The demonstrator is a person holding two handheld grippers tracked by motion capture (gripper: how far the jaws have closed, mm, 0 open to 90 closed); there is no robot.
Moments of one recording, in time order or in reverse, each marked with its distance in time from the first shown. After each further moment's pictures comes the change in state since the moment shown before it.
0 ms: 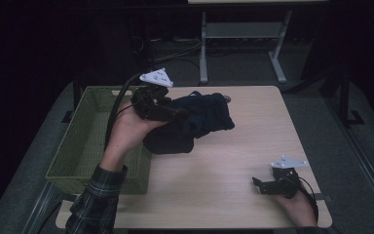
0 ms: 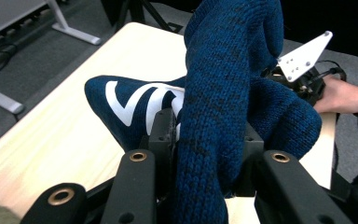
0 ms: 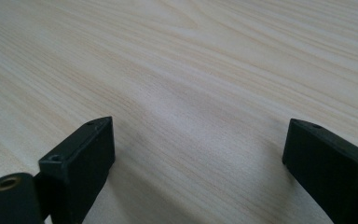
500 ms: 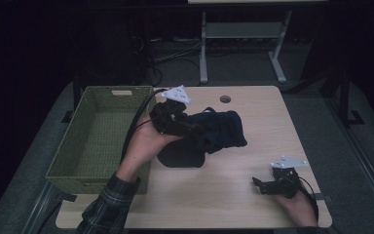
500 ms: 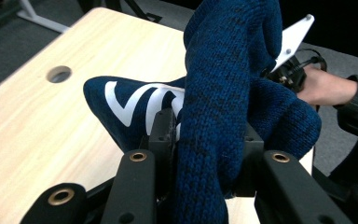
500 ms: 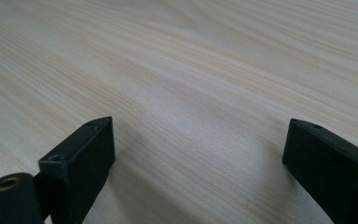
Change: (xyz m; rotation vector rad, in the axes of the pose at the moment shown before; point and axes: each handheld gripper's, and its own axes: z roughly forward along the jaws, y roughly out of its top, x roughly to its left) left arm -0.022 -0.013 0.044 0.021 -0.092 -0.018; right arm 0.000 0.000 0.000 -0.001 0.002 -0.001
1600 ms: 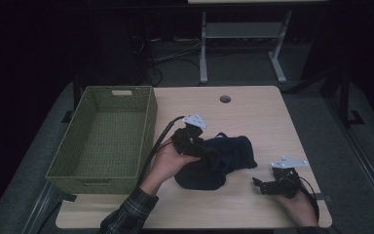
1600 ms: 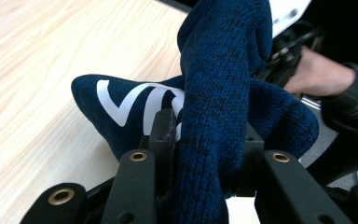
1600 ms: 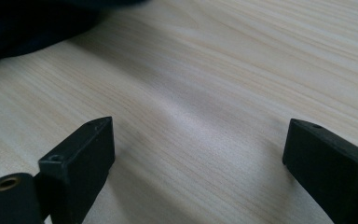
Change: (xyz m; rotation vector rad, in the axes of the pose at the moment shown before) left arm 0.001 -0.051 0.086 0.014 -0.126 -0.114; right arm -0.001 0.000 0.000 0.000 0.010 -0.008
